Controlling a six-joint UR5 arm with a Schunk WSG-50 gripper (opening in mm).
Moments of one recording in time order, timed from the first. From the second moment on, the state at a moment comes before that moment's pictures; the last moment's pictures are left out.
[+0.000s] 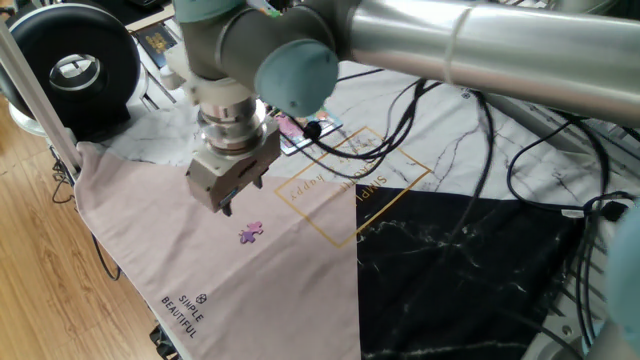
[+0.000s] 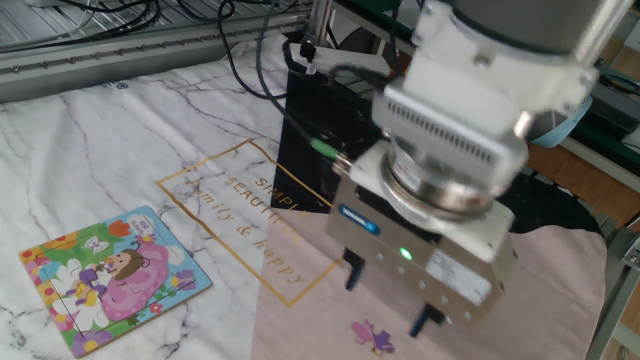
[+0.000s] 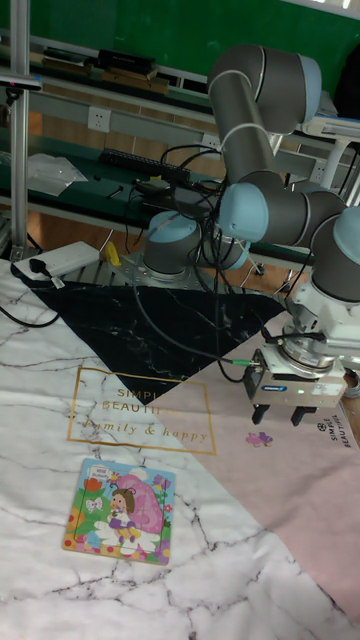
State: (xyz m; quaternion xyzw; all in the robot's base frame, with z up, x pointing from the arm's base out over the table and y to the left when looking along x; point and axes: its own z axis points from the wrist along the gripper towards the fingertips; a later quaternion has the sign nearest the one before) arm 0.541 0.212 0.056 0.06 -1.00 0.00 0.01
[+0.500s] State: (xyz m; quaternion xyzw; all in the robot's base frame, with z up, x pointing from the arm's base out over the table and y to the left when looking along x) arm 0.539 0.222 0.040 0.04 -1.00 0.02 0.01
